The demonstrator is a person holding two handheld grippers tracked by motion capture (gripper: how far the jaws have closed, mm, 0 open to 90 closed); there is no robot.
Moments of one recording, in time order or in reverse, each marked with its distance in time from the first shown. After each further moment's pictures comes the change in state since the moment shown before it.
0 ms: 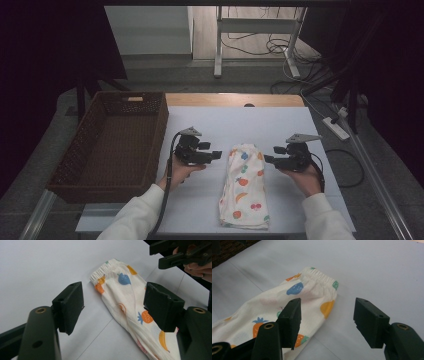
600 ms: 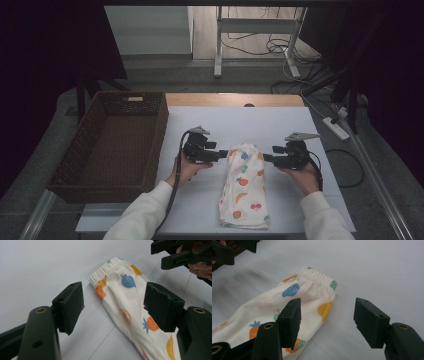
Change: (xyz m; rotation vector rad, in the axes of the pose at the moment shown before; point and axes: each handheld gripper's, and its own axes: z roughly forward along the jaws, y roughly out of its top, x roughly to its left) left arm 0.001 0.010 0.029 0.038 0.003 -0.004; right arm -0.007 0.000 0.010 0.008 0.018 0.042
